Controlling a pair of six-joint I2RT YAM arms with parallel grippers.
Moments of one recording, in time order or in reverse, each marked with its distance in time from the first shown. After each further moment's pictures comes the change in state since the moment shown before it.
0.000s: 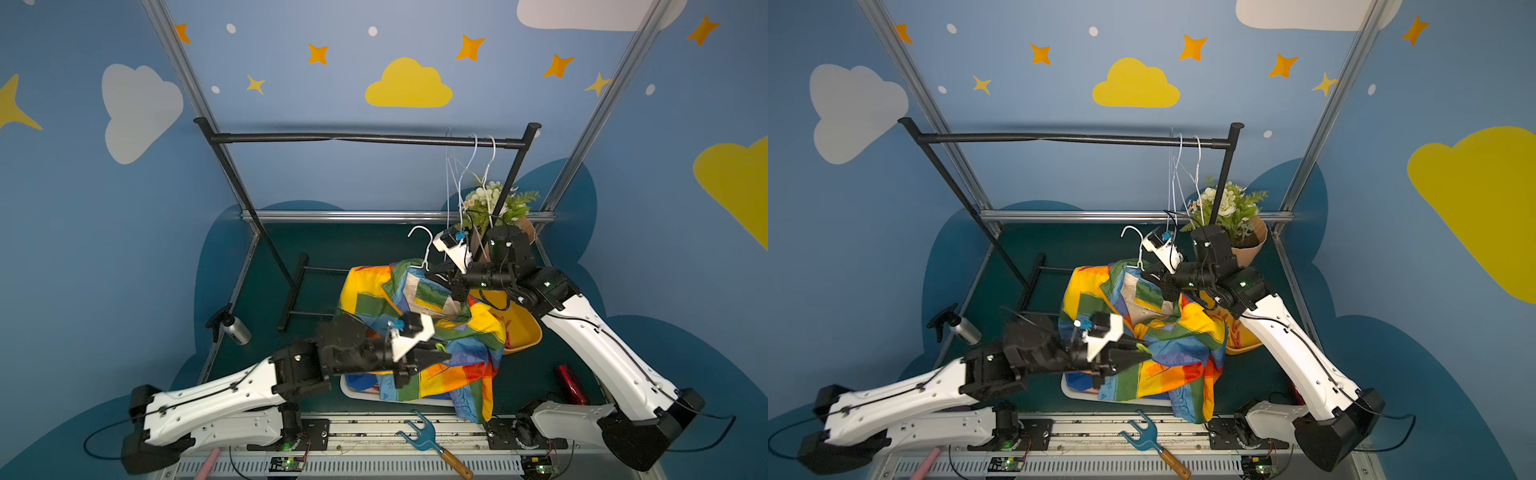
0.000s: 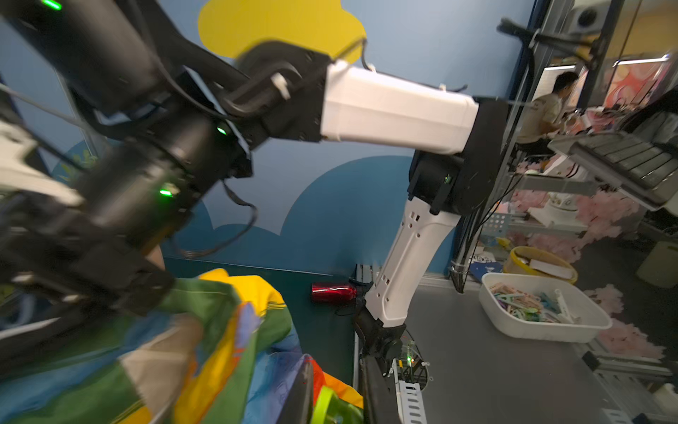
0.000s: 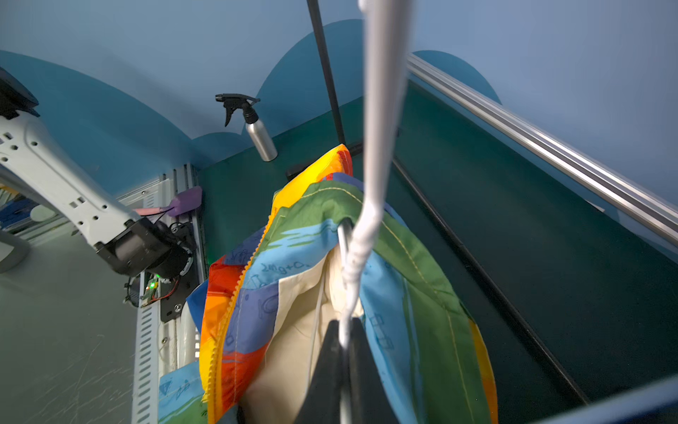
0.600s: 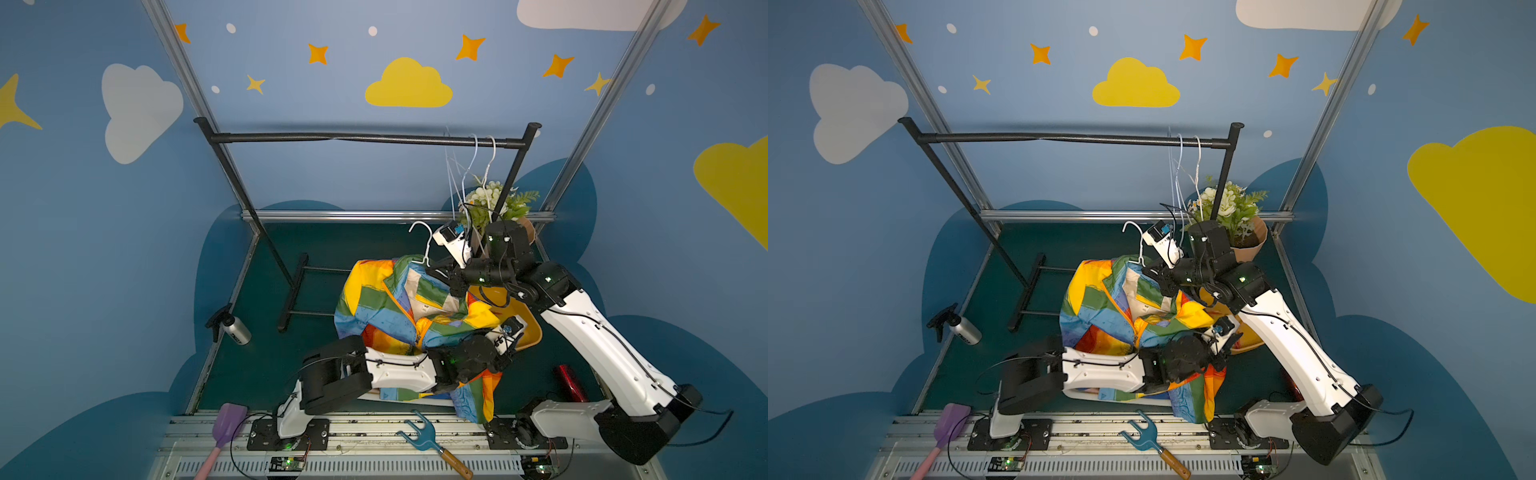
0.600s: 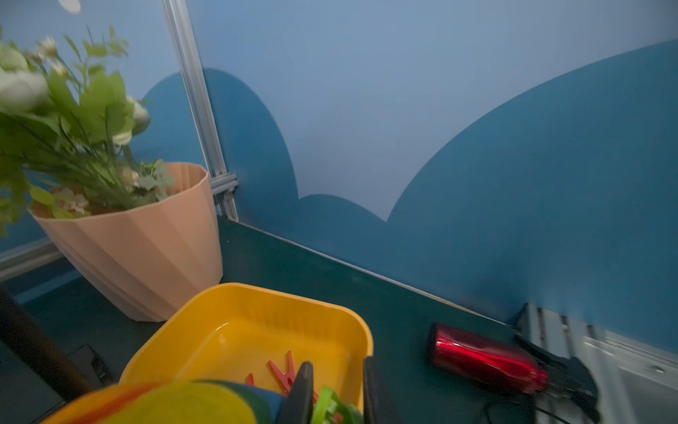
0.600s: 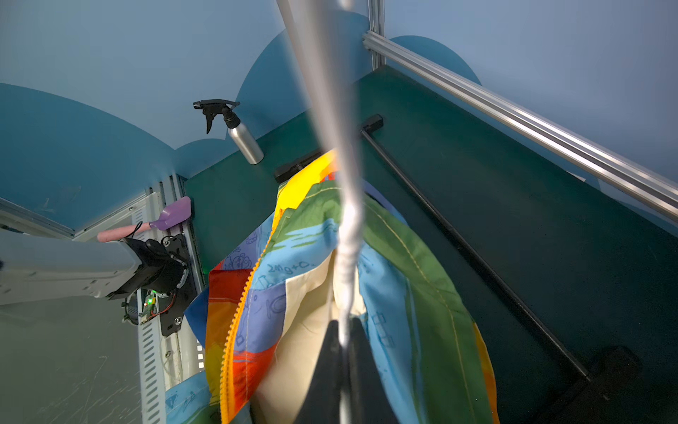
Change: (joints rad) left arm 0.043 1.059 0.435 0.603 -0.424 -0.015; right arm 0.027 0.009 0.054 -0.067 0.063 0.064
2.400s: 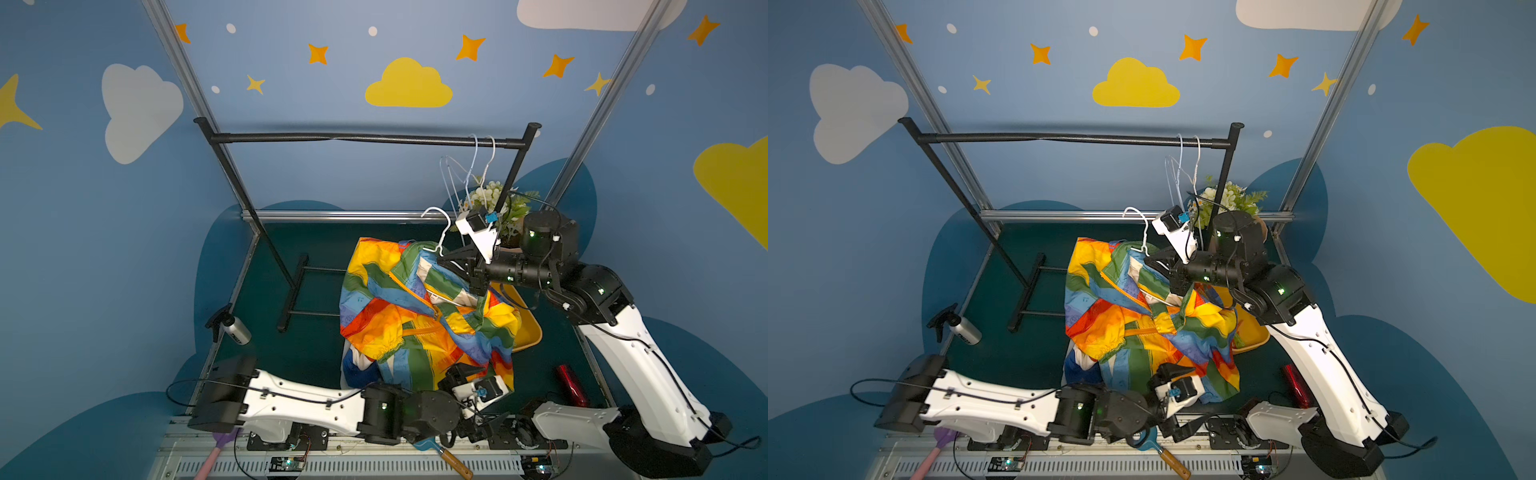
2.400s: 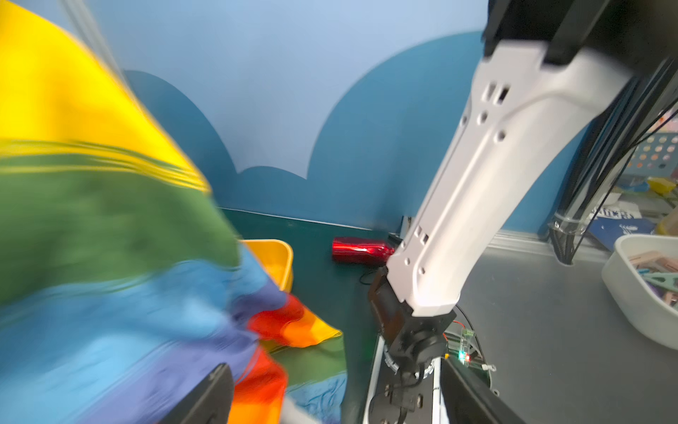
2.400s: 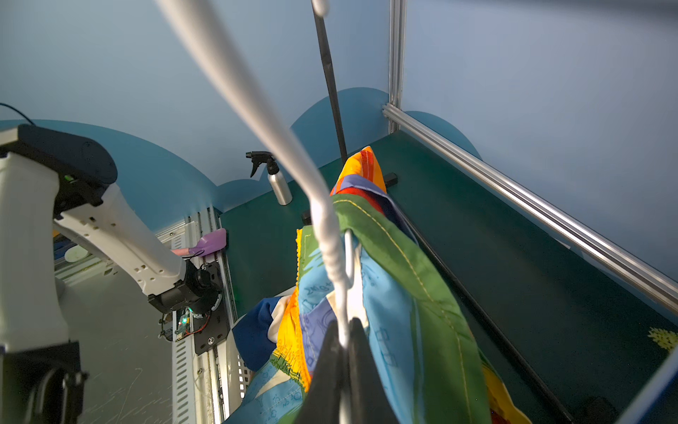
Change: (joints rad) left arm -0.354 -0.758 -0.420 -0.470 -0.135 0.018; right arm 0.037 -0.067 0.209 -0.100 -0.023 0.013
